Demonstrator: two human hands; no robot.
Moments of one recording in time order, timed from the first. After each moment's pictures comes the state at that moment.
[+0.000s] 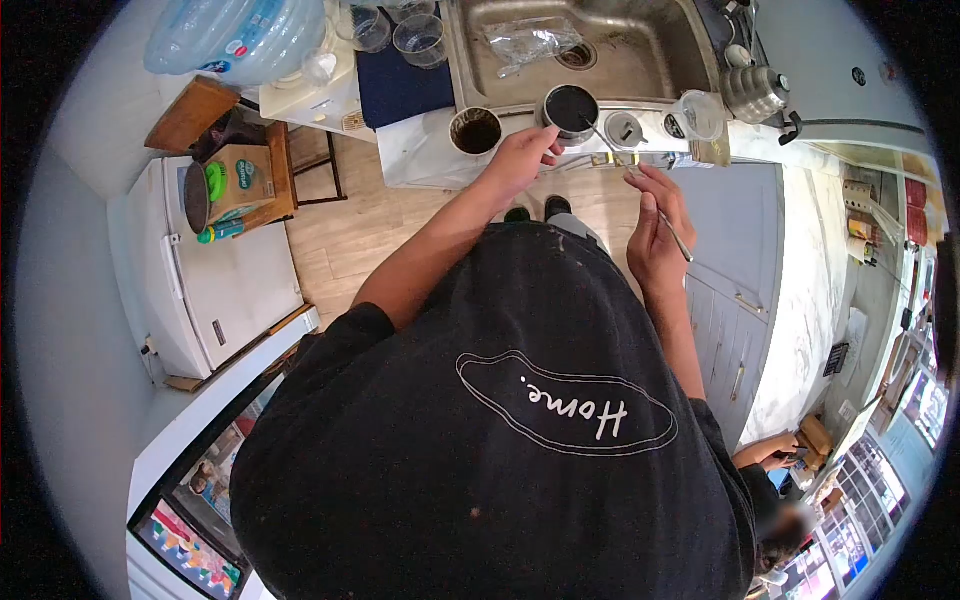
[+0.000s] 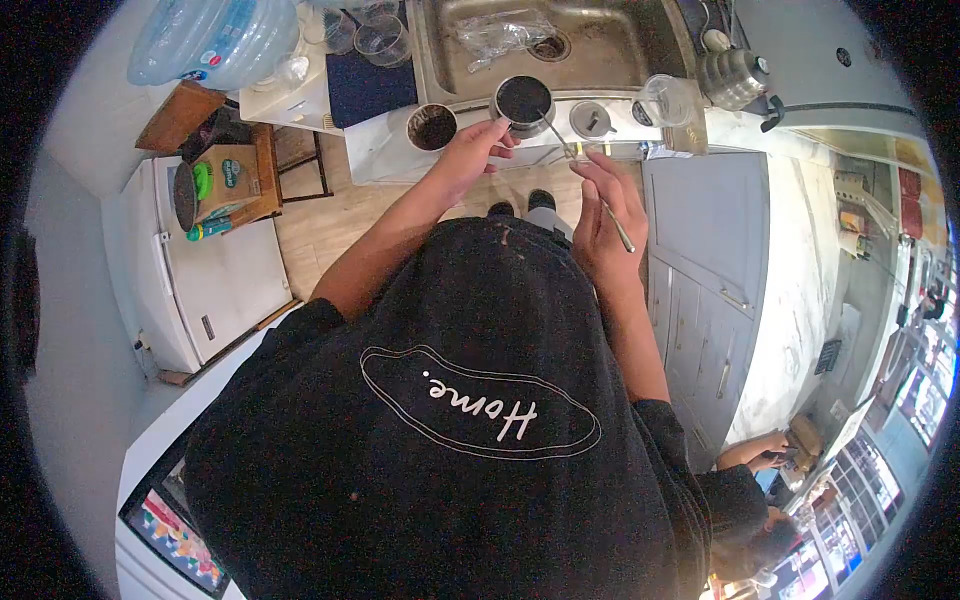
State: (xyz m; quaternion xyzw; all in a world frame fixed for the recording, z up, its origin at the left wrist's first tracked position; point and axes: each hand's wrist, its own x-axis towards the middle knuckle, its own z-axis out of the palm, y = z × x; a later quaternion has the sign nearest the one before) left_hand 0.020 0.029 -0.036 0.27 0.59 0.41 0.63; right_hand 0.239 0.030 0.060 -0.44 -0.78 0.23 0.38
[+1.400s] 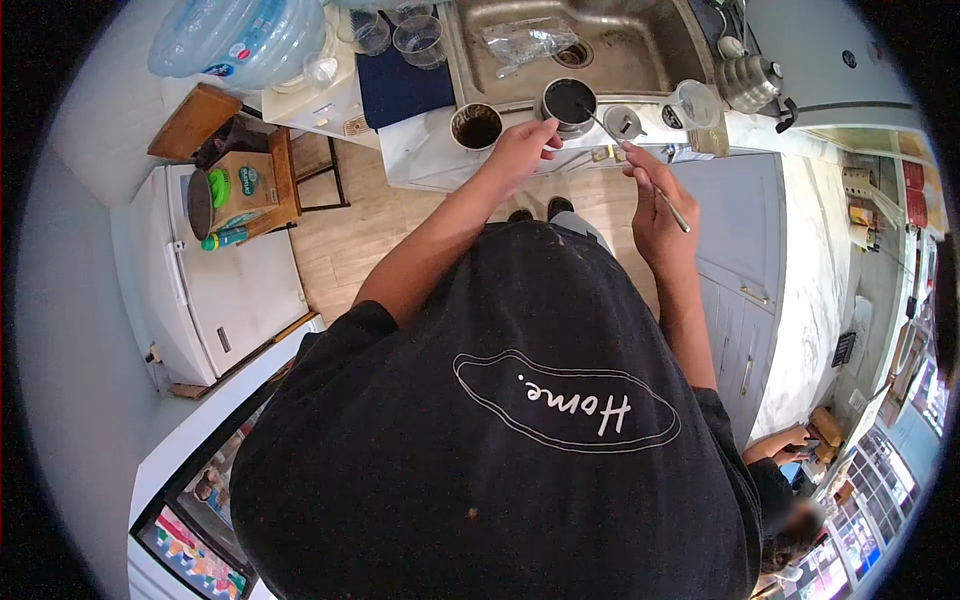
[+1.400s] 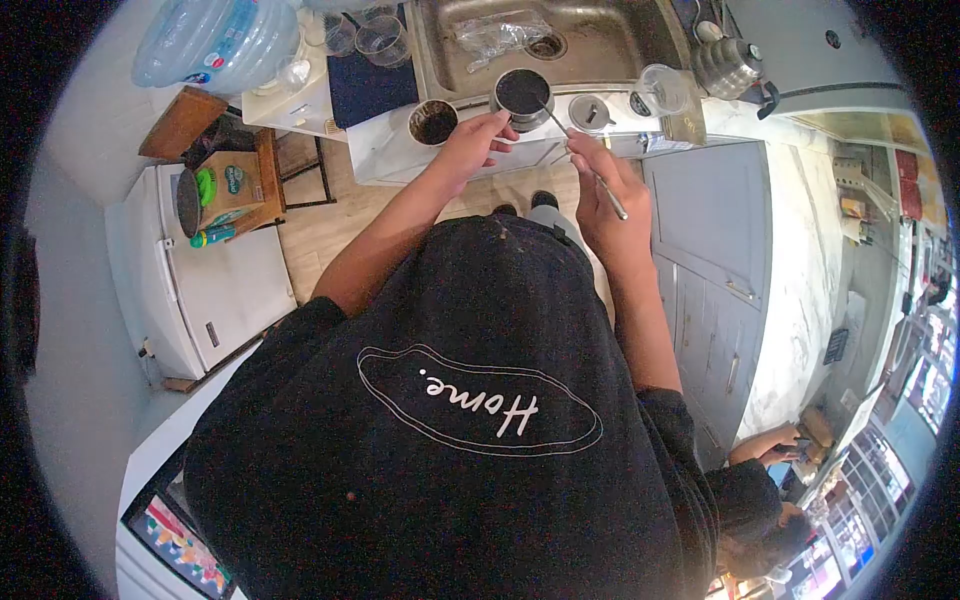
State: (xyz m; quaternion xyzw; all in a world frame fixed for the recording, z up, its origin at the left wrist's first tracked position) left_hand 0.022 0.029 -0.032 0.28 0.61 0.43 0.60; right_hand 0.238 0.035 0.065 -0.43 -0.81 0.24 0.33
